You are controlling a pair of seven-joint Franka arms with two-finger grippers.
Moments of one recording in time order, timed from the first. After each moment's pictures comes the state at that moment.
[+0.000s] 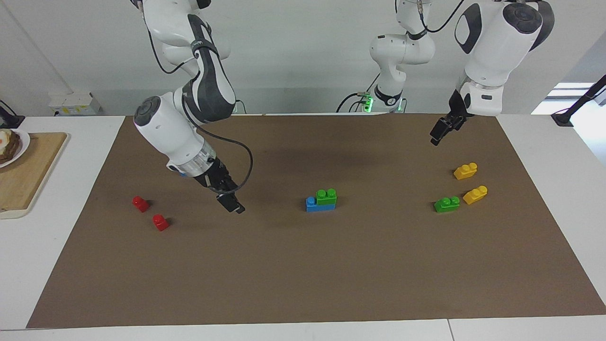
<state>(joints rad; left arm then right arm) -0.15 -0.10 0.04 -1.81 0.01 1.67 -0.63 0.17 0.23 0.00 -1.77 0.38 2.14 1.03</state>
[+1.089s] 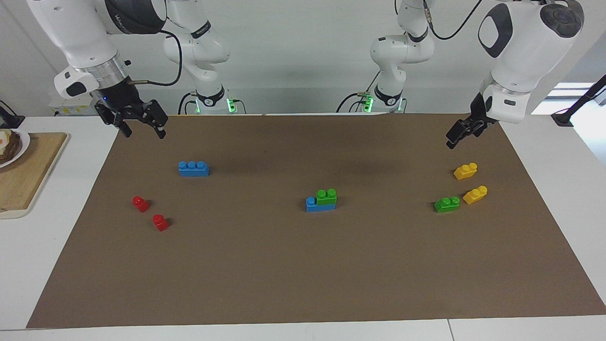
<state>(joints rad) -0.02 0.04 -0.06 -1.60 0.00 1.57 -0.41 -0.05 -0.11 0.00 -1.75 0.07 1.72 0.09</state>
